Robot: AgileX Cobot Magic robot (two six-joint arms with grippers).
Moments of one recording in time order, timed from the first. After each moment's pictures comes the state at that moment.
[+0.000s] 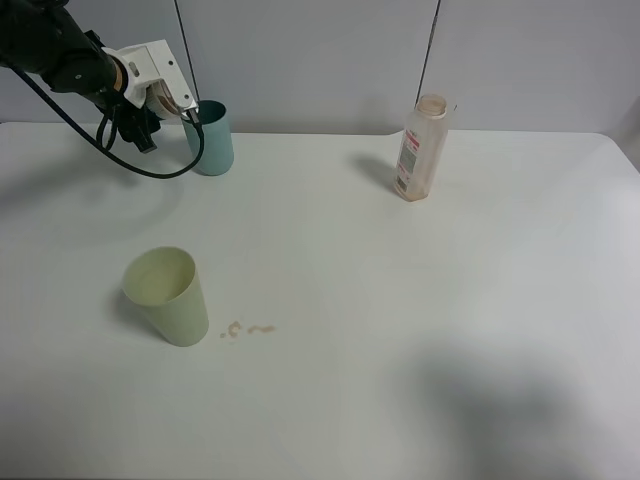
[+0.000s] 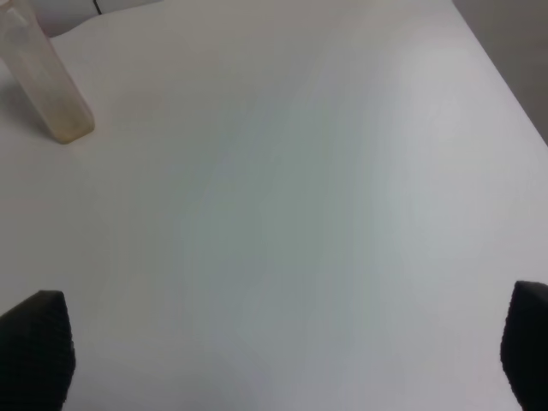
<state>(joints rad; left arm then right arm) -0.14 2.06 -1.38 0.88 0.22 0.15 0.07 0.00 -0.50 -0.16 1.07 0.26</state>
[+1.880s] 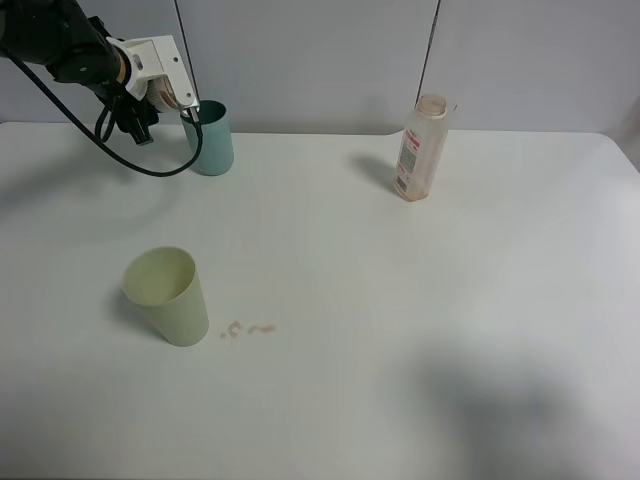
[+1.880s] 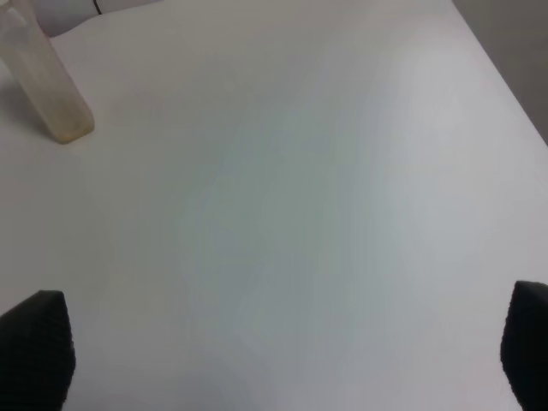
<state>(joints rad) -0.16 2.06 -1.42 0.96 0.27 0.16 0.07 0.00 -0.50 -0.16 1.07 0.26</state>
